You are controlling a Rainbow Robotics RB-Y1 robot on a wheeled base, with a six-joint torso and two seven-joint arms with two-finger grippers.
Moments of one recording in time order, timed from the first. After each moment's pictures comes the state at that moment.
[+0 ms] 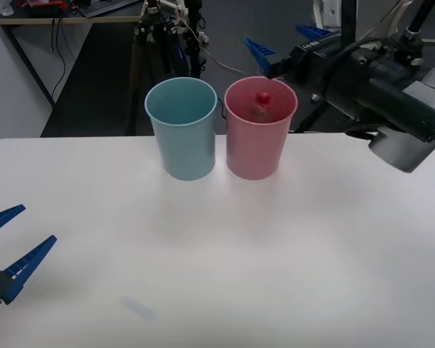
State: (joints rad) right arm -0.76 -0.93 0.66 -1.69 -0.09 0.16 0.54; left arm 0.35 0.40 0.52 -1.66 -0.96 -1.22 0.00
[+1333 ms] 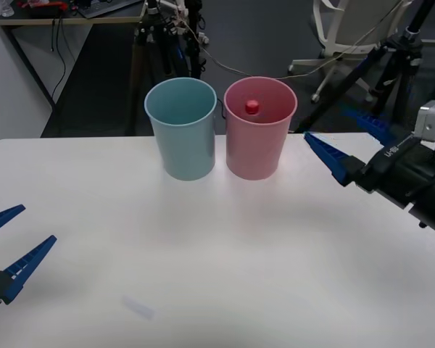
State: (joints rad) right arm 0.07 -0.97 0.17 -2.05 0.64 -0.24 -0.08; left arm 0.35 0.40 0.52 -1.66 -0.96 -1.22 0.00
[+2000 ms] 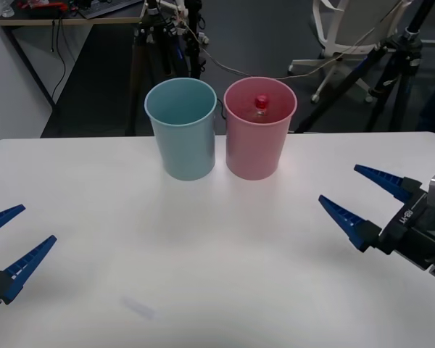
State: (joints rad) right arm 0.32 -0.72 -0.04 -1.99 0.92 -0.60 -0.09; left arm 0.35 0.40 0.52 -1.66 -0.96 -1.22 0.00
